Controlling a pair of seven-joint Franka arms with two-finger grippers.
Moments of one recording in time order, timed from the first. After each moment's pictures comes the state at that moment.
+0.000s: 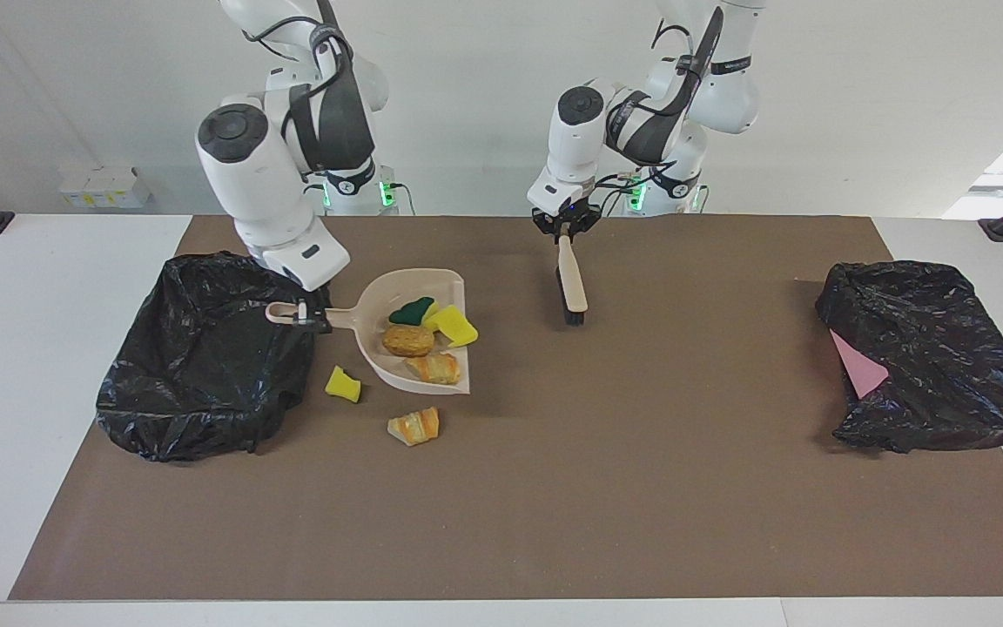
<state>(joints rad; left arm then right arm) -0.77 -0.18 -0.13 -2.53 -0.11 2.24 -0.85 -0.11 0.11 0.06 -1.70 0.00 1.78 -1.71</state>
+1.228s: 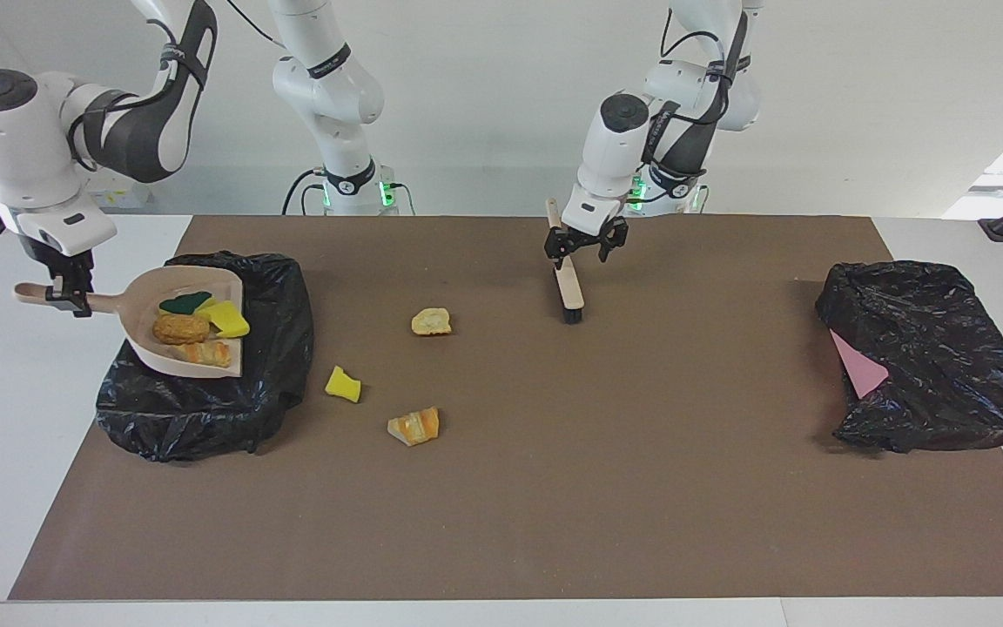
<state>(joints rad) -0.42 -0.16 -0.10 -2.28 -0.10 2.24 -0.70 -0.41 -0.01 0.06 -1.98 -0.35 2.18 -2.07</state>
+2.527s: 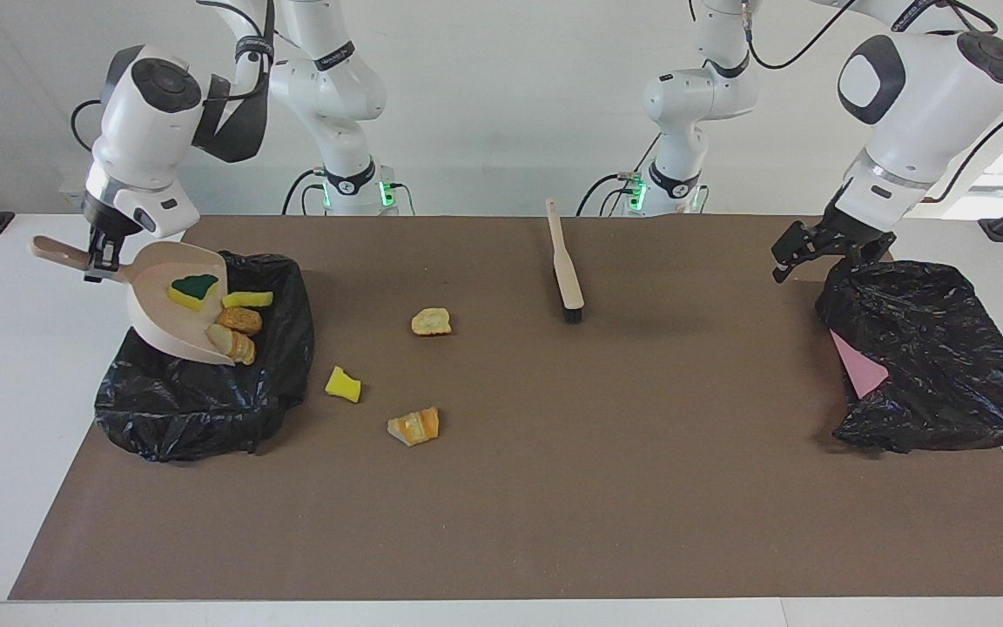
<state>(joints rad) 0.09 -0.03 -0.10 -1.75 -0.08 1.76 0.05 -0.21 -0.15 0.07 -2.05 -0.81 2.02 -1.67</state>
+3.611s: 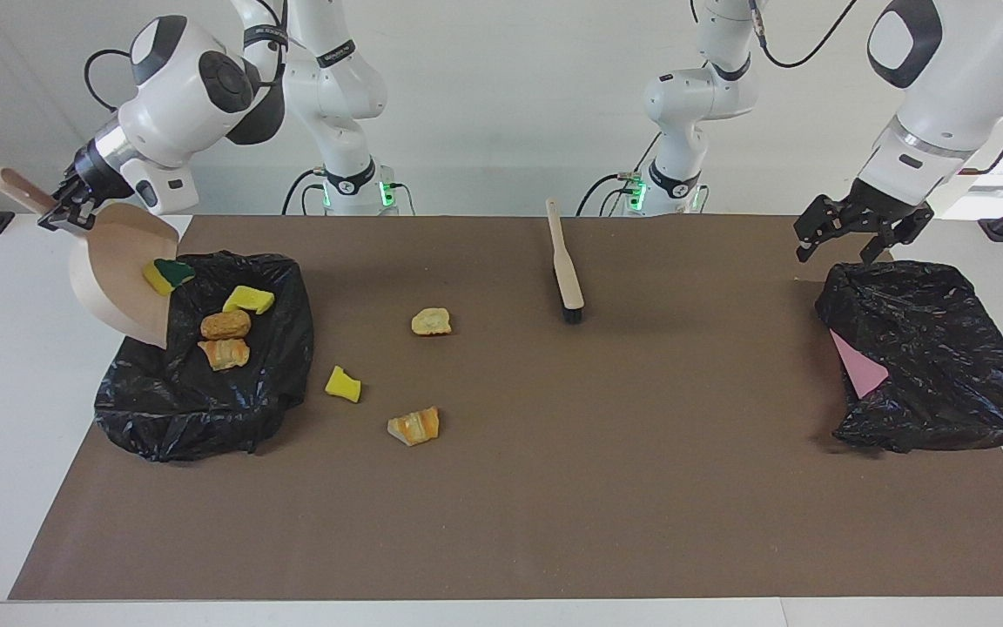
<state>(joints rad) 0.08 0.03 -0.13 -1.57 -0.03 1.59 0.05 -0.09 -0.21 0.09 -2.05 -1.15 1.81 -1.48</state>
